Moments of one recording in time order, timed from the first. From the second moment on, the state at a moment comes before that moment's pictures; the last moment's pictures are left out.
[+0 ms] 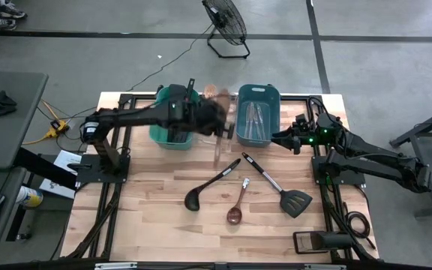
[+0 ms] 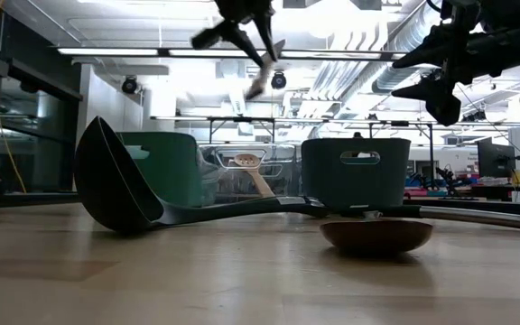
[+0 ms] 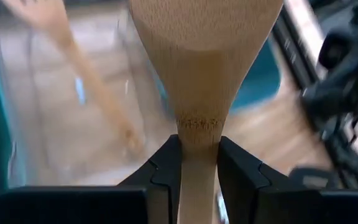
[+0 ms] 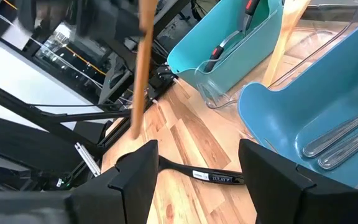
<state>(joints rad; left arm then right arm) 0.11 1.75 1.81 -0.92 -0.31 -1.02 -0.50 0.50 0.33 -0.06 -0.39 0.68</state>
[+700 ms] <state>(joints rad) 0.33 1.81 1.80 -0.81 -0.43 -0.90 -0.50 0.50 0.33 -0.06 -0.33 0.67</state>
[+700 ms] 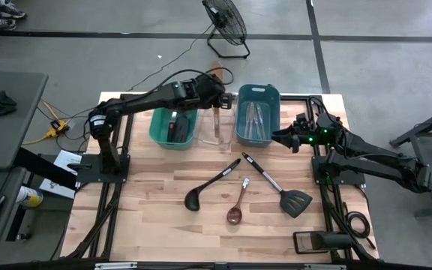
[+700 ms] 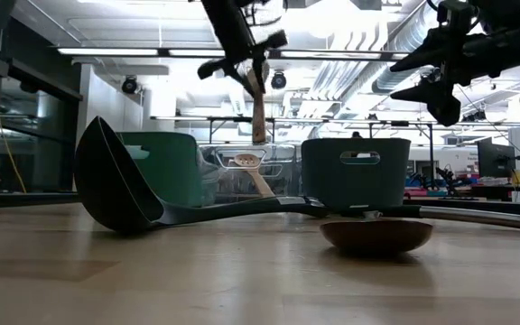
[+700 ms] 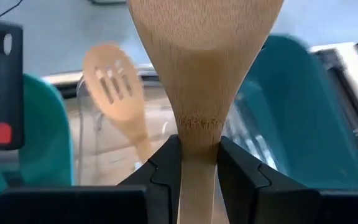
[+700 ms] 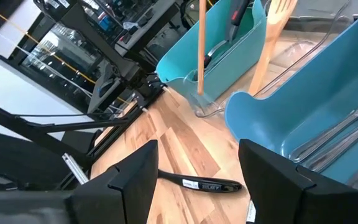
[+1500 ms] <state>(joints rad) 0.34 1.98 1.80 -0.89 -0.47 -1.13 -0.50 0.50 0.33 -0.07 -0.32 0.66</state>
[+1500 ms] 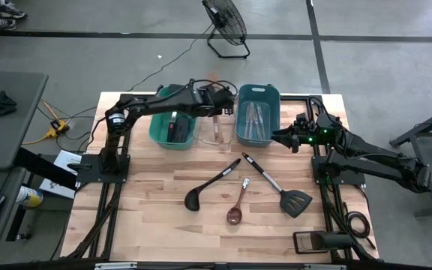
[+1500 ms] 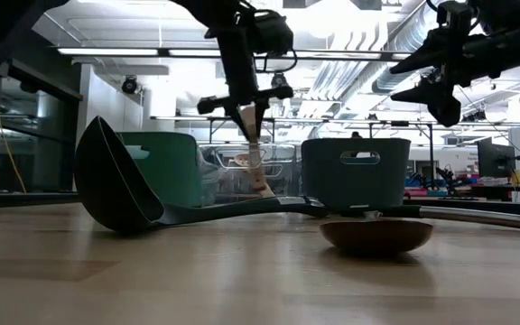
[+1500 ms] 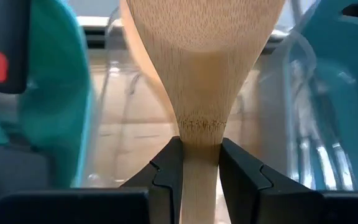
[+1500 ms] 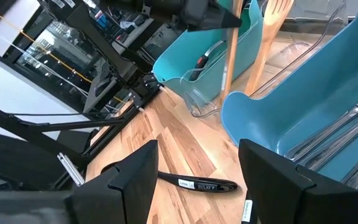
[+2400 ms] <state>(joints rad) 0.35 2.02 1.80 -0.93 -0.44 -1.18 -0.50 0.50 0.33 -0.08 -0.31 0.63</state>
